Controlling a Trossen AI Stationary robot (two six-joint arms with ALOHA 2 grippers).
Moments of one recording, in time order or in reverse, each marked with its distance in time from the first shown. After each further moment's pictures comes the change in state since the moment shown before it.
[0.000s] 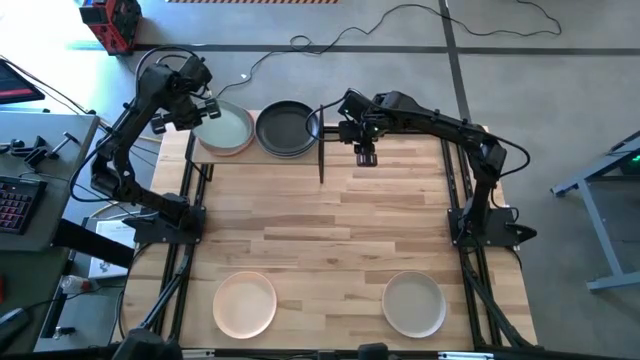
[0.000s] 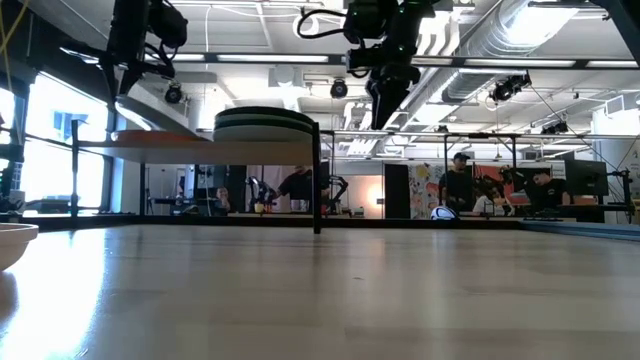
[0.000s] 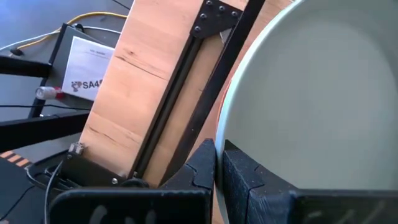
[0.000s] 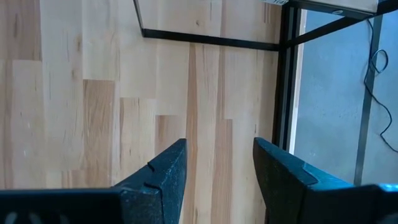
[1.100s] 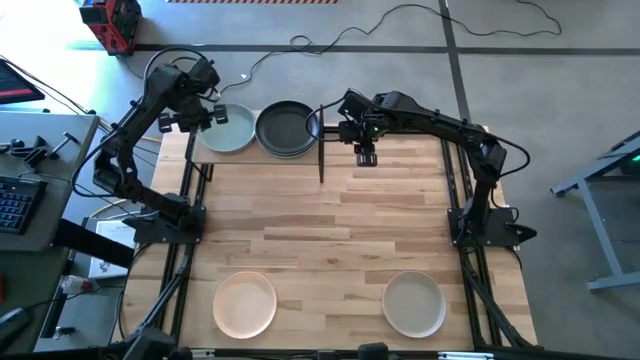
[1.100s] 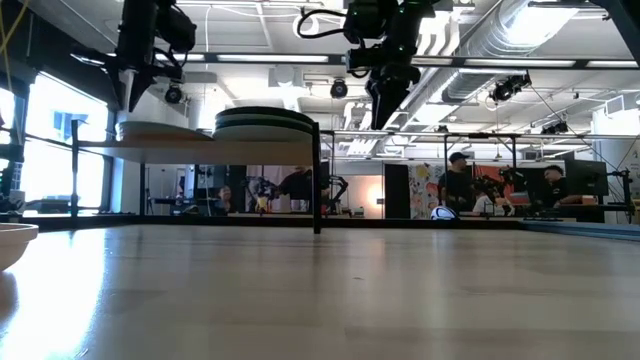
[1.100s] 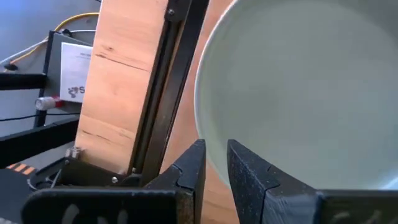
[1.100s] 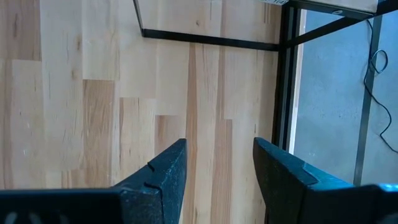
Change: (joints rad) left arm -0.043 0.033 0.000 0.000 0.052 0.086; right arm 0.000 0.000 0.000 0.000 0.001 -0.002
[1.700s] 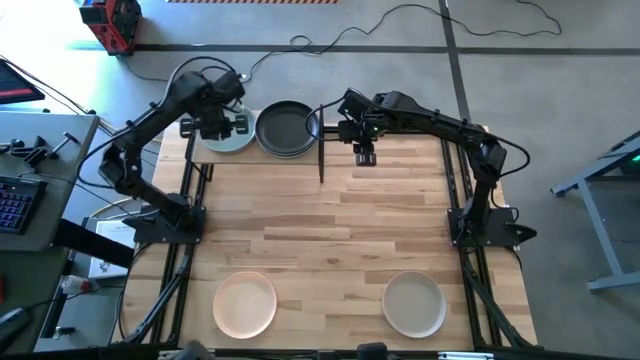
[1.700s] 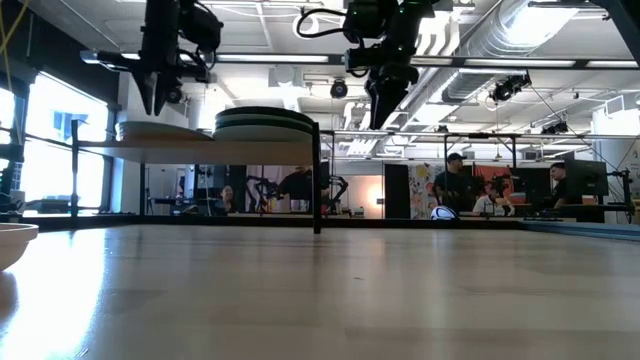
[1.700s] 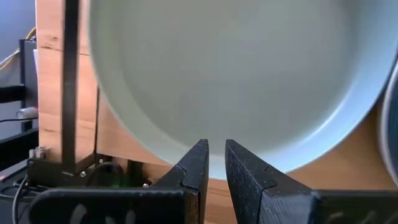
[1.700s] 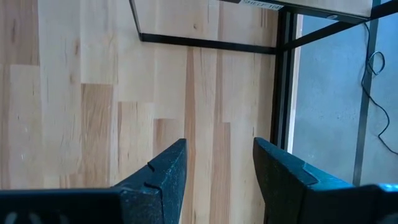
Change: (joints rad) left arm -0.216 0.051 0.000 0.029 0.059 -0.083; right arm 0.000 0.000 0.000 0.013 0.000 0.003
